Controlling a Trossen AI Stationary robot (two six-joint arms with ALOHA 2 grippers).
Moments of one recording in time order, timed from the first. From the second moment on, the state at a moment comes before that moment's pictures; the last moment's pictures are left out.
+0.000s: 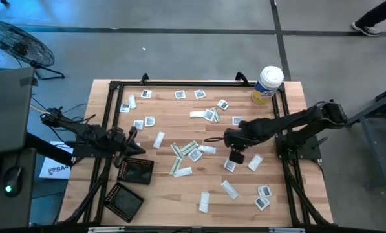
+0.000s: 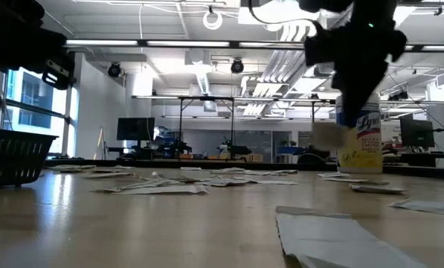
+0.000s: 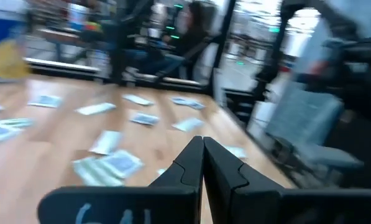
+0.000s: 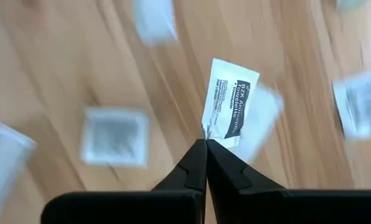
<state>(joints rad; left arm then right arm) -0.41 0.04 0.02 0.03 -0.20 -0.19 0.12 1.45 1.00 -0.85 0.12 0.45</state>
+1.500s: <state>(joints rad) -0.41 1.03 0.21 0.73 -0.44 -0.05 0.25 1.55 0.89 0.24 0.14 0.10</state>
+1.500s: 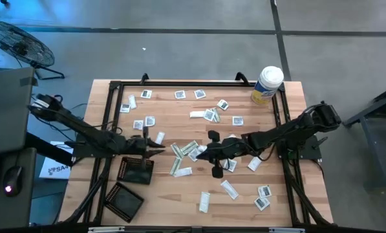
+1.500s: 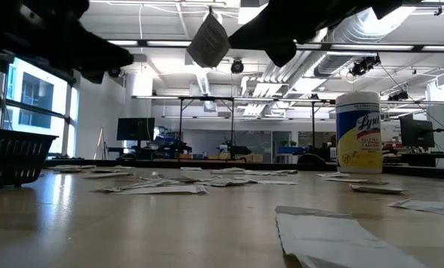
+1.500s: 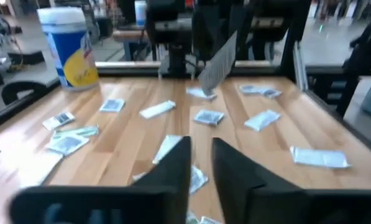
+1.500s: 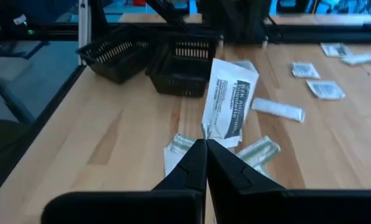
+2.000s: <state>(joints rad) -0.39 1.30 0.45 0.72 -0.40 0.11 0.25 1.55 0.89 0.26 0.04 0.07</state>
